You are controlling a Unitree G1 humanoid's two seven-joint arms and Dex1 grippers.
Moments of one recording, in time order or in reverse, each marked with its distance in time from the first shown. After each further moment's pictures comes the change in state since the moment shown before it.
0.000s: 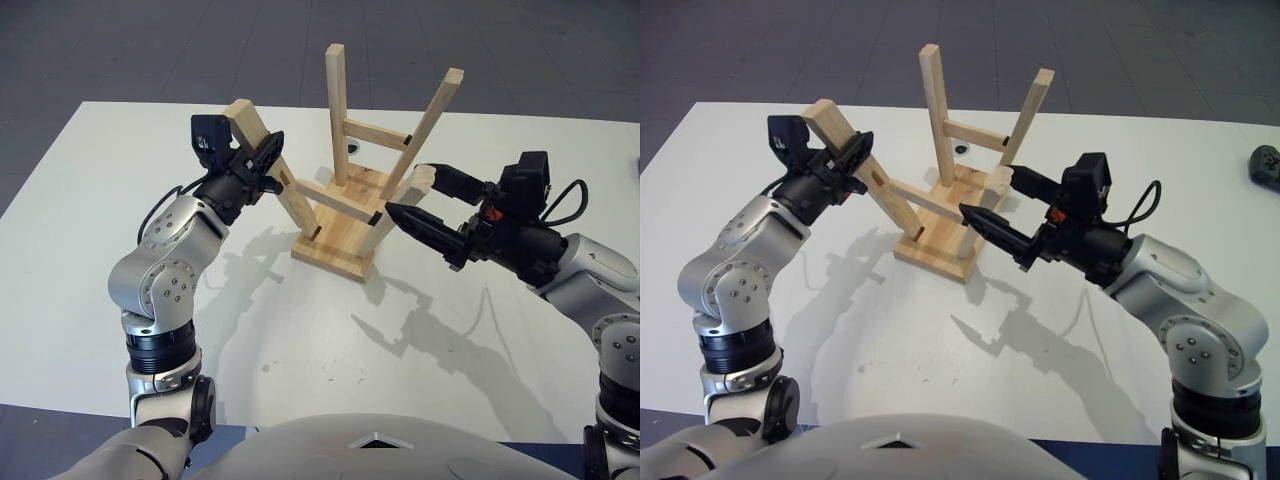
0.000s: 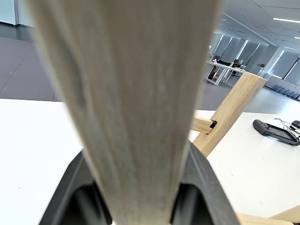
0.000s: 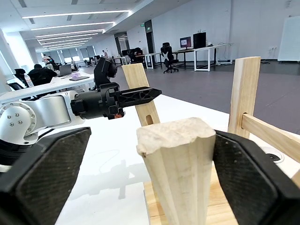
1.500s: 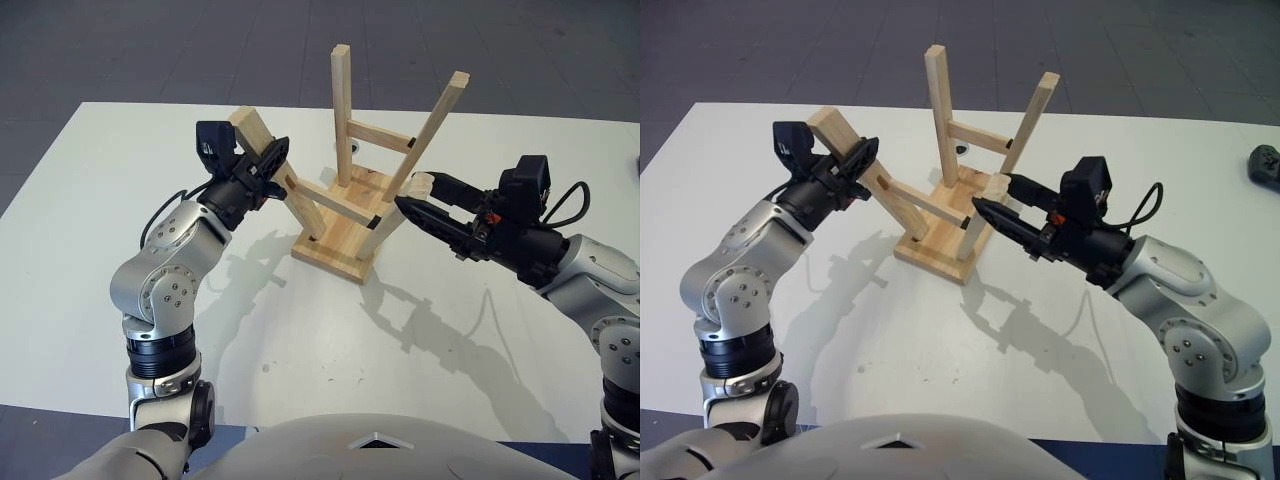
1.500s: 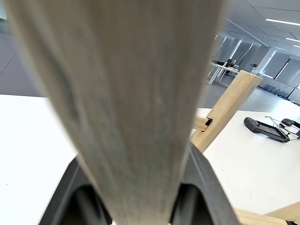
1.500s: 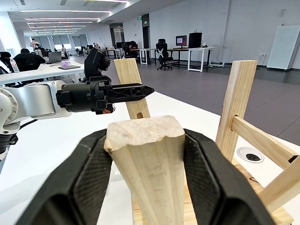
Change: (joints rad) left arm 0.026 0.010 -0.019 -0.017 -0.031 -0.005 -0.002; right arm 0.029 -0.014 0.023 -0.027 -0.100 -0.049 0.001
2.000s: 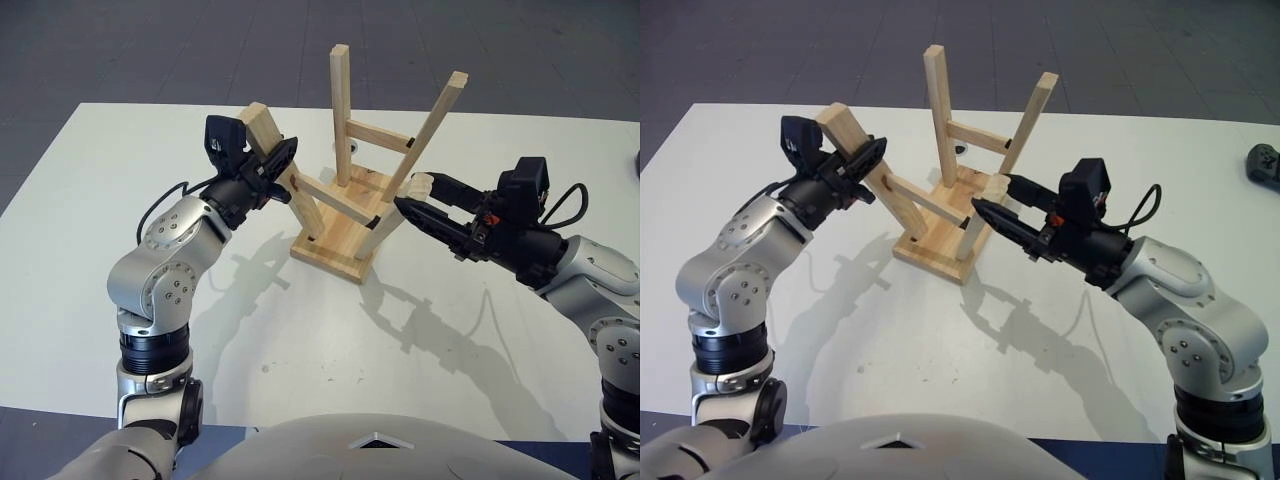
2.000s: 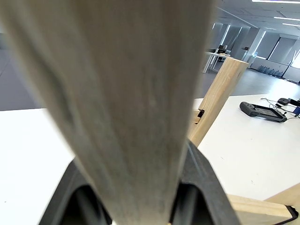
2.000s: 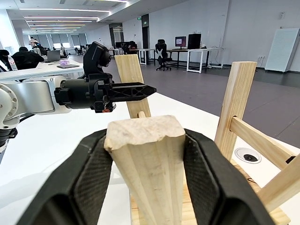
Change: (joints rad) left arm -0.028 0.063 -0.052 0.004 0.031 -0.011 -0.044; right arm 0.006 0.001 0.011 0.000 -0.023 -0.021 0.010
